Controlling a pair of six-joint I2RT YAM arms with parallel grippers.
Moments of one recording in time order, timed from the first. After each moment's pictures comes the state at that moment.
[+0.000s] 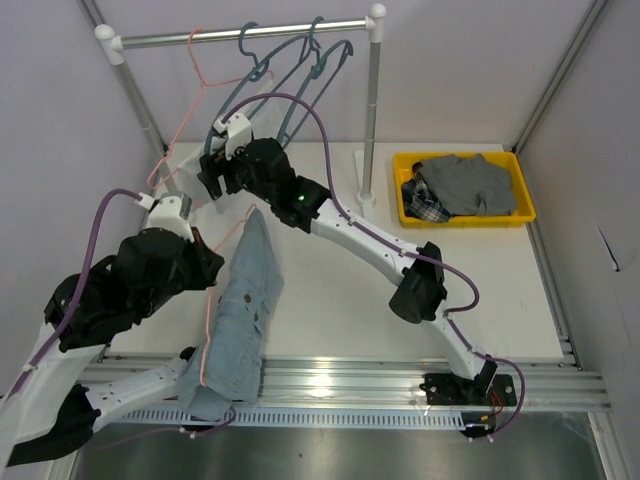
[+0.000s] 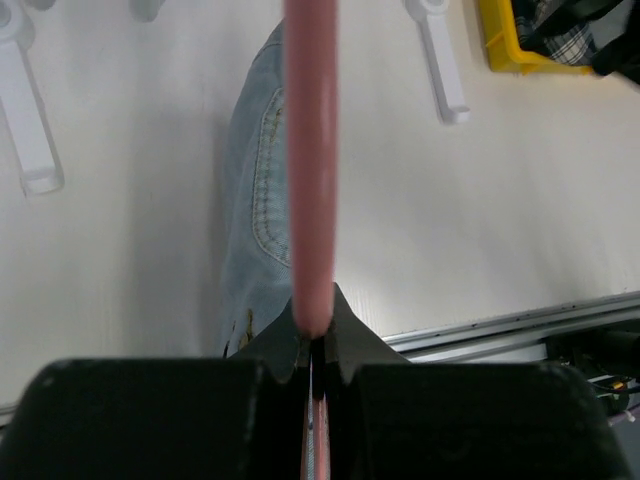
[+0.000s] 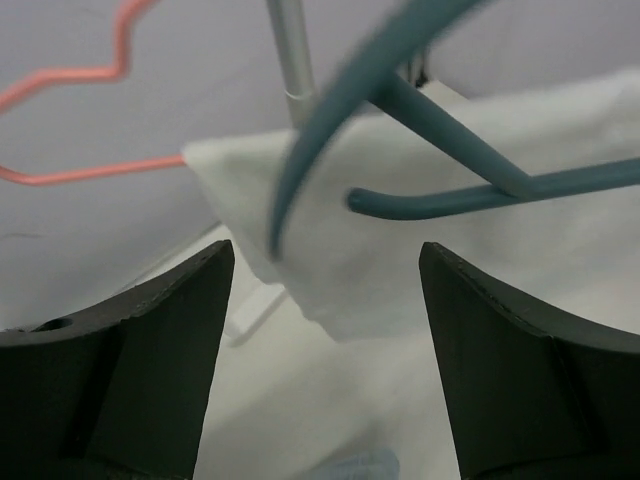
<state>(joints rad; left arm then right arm) -0.83 0.79 1.42 -1.27 -0.44 -0.65 1.00 2.30 2.44 -0.17 0.06 0.12</state>
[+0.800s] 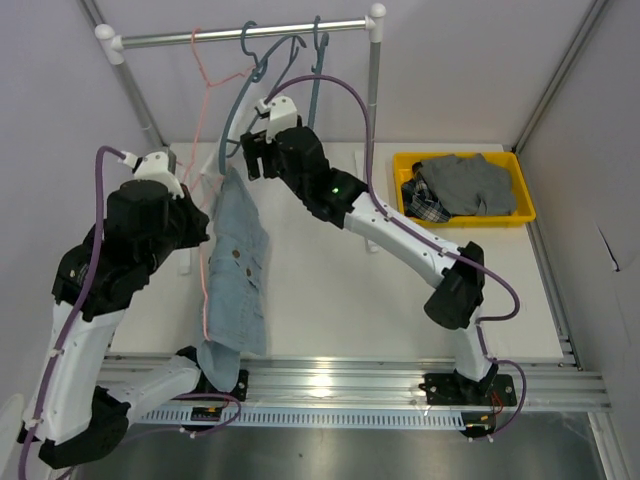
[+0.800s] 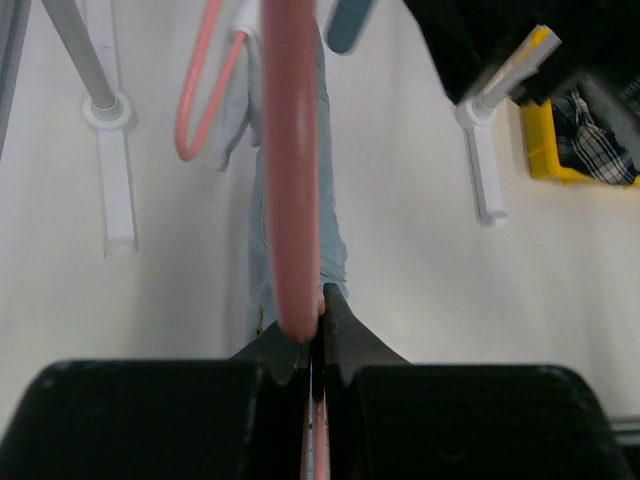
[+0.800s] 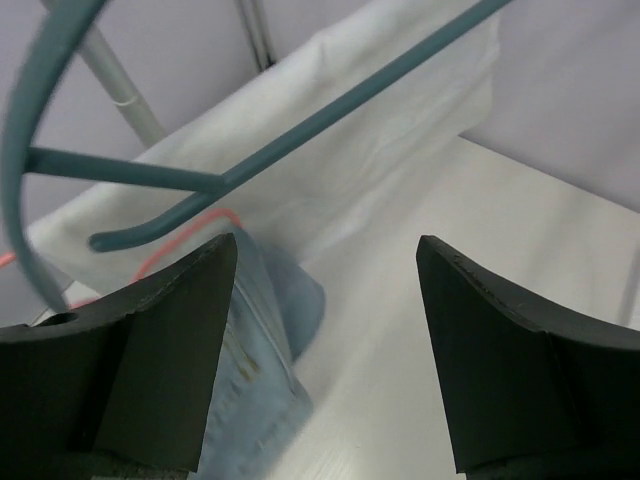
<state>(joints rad) -0.51 0.95 1.61 -1.17 -0.35 -0.45 0.95 2.05 2.17 -0.19 0.33 0.12</state>
